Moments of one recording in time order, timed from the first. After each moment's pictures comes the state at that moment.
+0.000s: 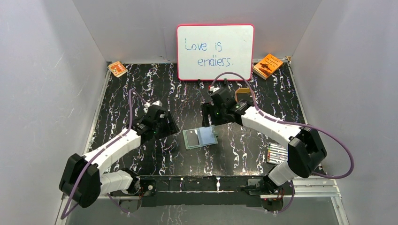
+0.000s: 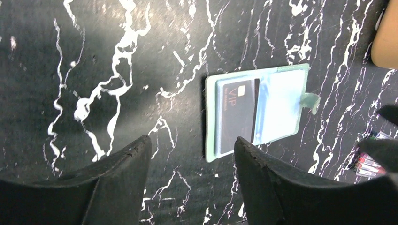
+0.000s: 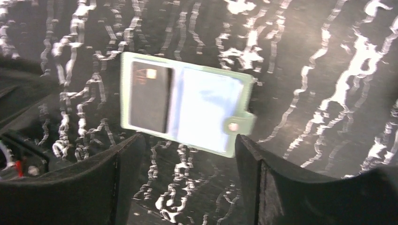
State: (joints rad) left arm -0.54 1.20 0.72 -0.43 -0.04 -0.80; right arm 0.80 1.50 1.13 -0.53 -0.04 0.49
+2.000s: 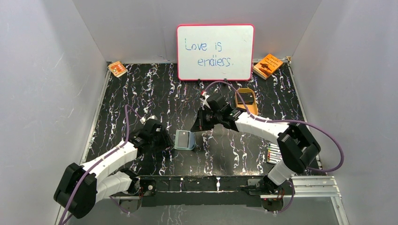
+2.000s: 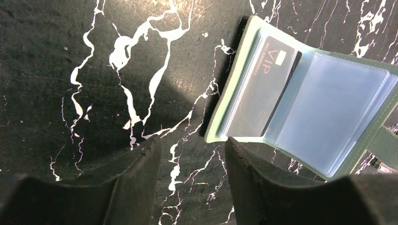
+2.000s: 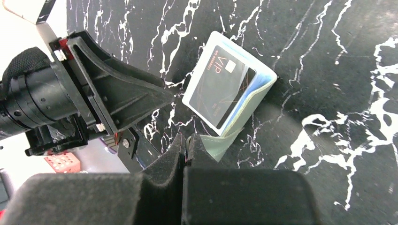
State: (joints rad) left arm -0.54 1.05 0.46 -0.39 -0.02 -0.90; right arm 0.80 1.55 1.00 -0.18 -0.38 0.67
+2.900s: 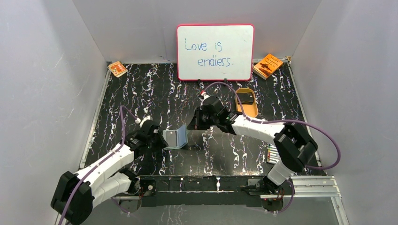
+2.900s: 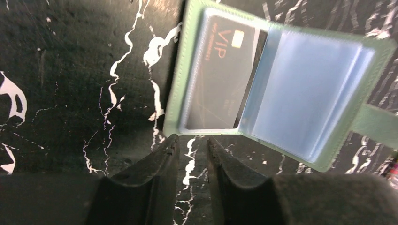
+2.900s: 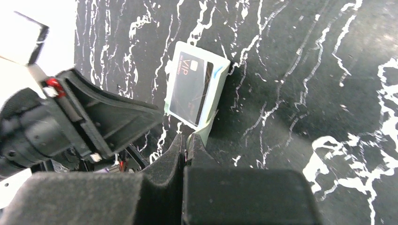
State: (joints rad) left arm -0.54 0.98 0.45 -0.47 -0.09 -0.91; right arm 0.86 1.61 0.99 -0.02 -0.25 0.80
